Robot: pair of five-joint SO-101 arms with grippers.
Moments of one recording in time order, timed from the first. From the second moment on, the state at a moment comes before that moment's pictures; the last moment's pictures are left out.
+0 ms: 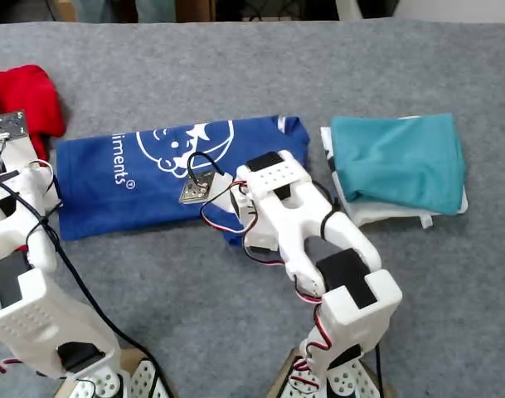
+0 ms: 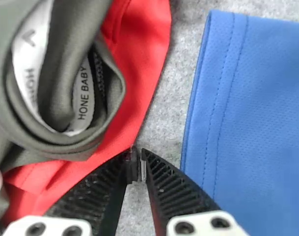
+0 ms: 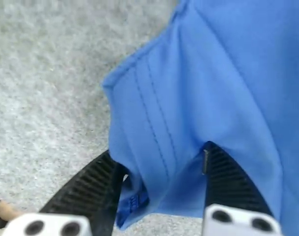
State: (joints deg) left arm -34.2 11.2 26.2 33.3 -11.6; right arm -23.8 14.5 23.3 70.1 54.5
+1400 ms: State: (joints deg) left arm -34.2 11.2 26.2 33.3 -11.6; right arm -21.6 21.0 4.8 75.6 52.8
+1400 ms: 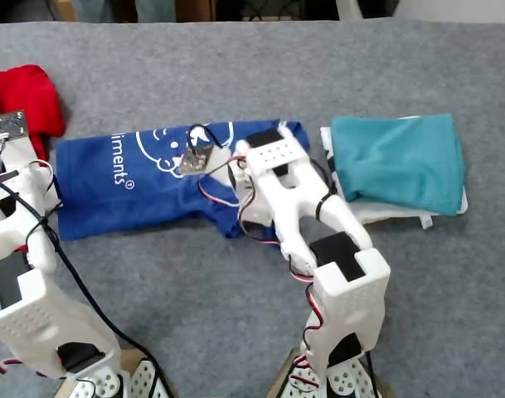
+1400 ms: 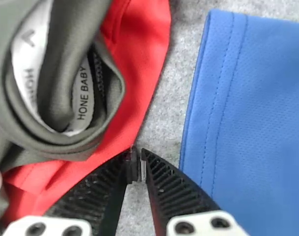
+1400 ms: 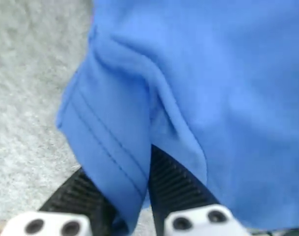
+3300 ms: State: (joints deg) left arm -34.2 11.2 26.2 33.4 -11.6; right arm -14.2 55.7 -83.9 100.6 39.7
